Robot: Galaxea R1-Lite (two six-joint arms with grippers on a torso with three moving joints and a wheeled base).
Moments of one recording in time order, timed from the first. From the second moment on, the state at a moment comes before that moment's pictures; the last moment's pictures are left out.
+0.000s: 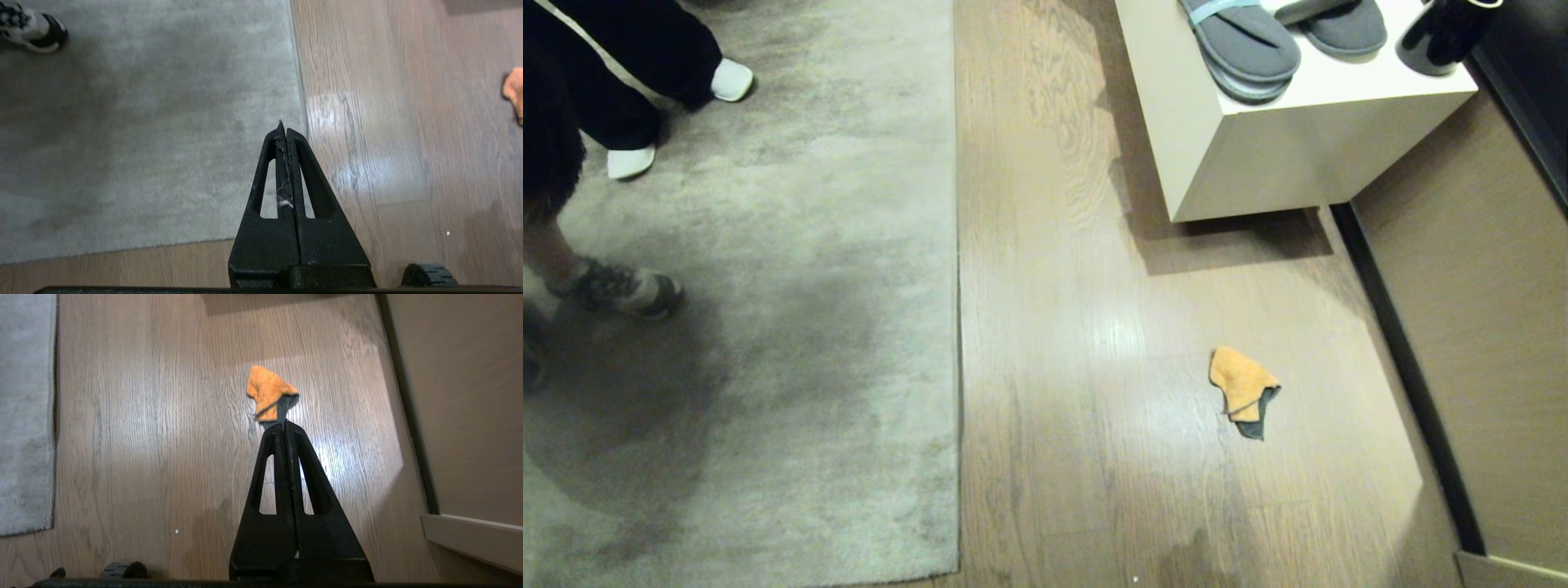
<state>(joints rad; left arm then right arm) 0.00 0.00 0.00 0.00 -0.01 0.00 0.00 0.00 0.00 -0.01 -0.02 0.03</state>
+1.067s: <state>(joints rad) 0.00 0.00 0.00 0.00 -0.01 0.00 0.00 0.00 0.00 -0.01 -0.02 0.03</state>
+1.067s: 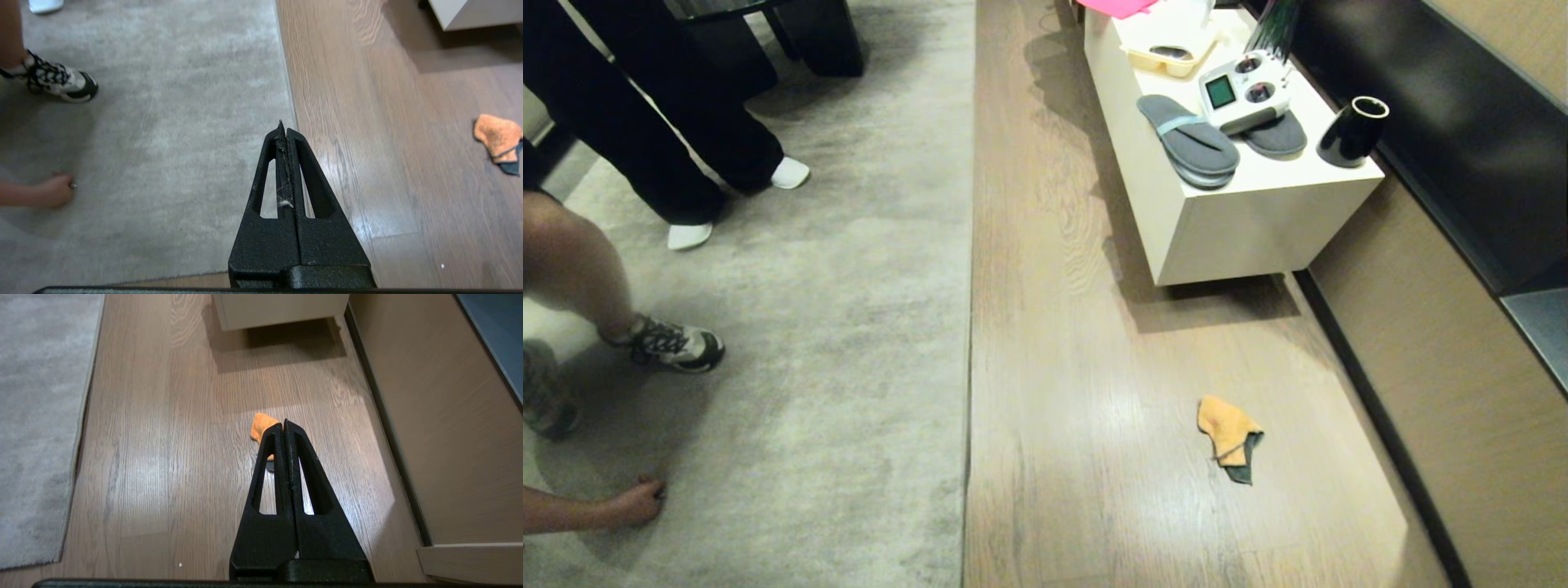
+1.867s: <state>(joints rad) 0.00 0.00 0.00 0.00 -0.01 0.00 0.00 0.00 0.00 -0.01 -0.02 0.03</state>
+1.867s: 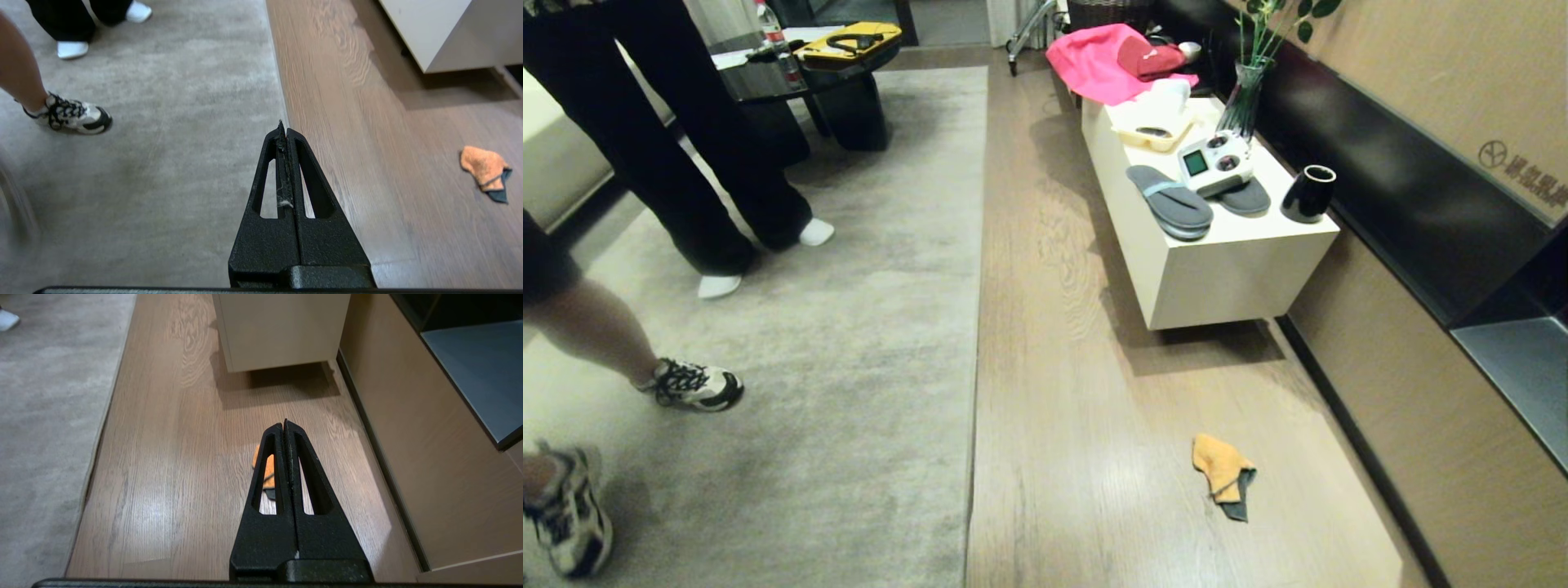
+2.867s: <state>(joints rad) 0.00 0.00 0.00 0.00 -0.01 0.00 0.00 0.00 0.00 -0.01 -0.02 0.03</state>
